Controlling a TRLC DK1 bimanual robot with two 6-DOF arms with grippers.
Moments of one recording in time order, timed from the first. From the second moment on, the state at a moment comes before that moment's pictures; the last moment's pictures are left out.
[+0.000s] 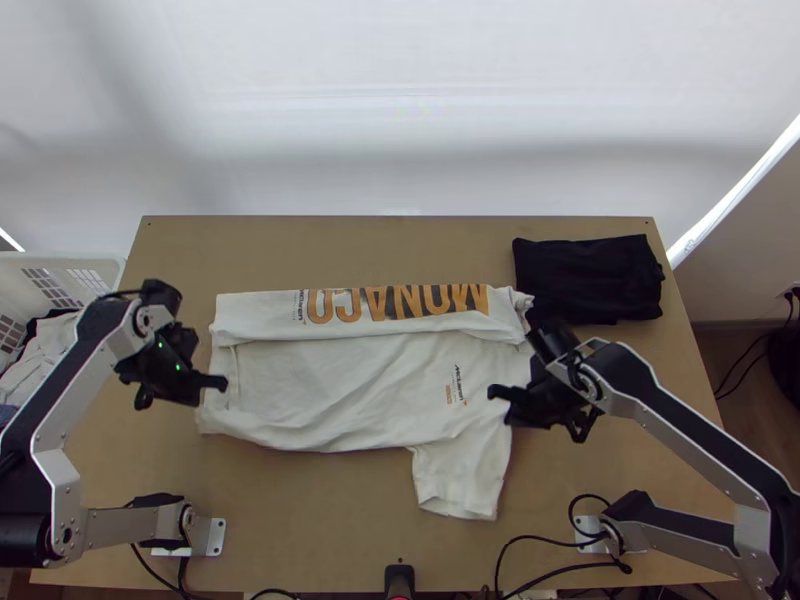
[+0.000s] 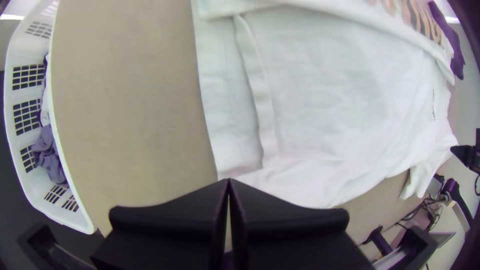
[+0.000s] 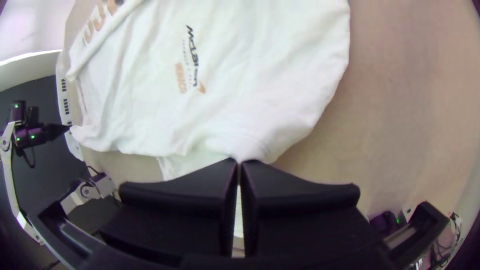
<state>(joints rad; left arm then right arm) 0.07 1.42 1.08 -1.27 0.00 0.11 0.54 1.26 0.90 -0.98 -0.33 0.72</state>
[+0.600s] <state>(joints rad) 0.10 1.60 1.33 -1.25 0.00 -0.04 0.39 1.37 1.15 -0.97 -0.31 0.67</state>
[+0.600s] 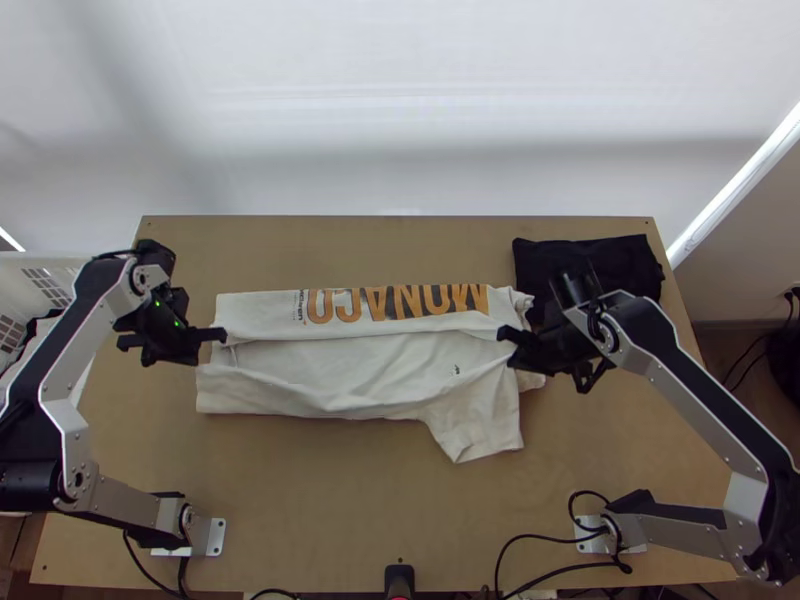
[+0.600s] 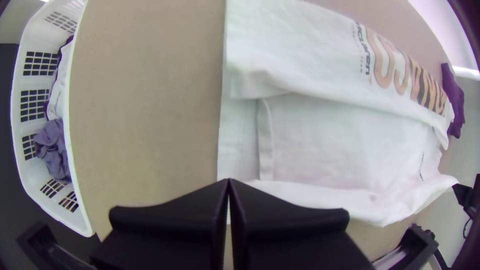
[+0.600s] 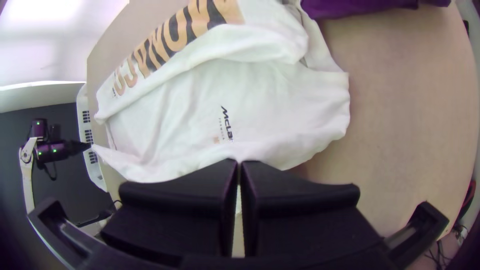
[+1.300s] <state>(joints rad) 0.10 1.90 1.82 -1.30 -0.02 -0.17 0.30 1.75 1.57 -0.93 -0.27 0.65</state>
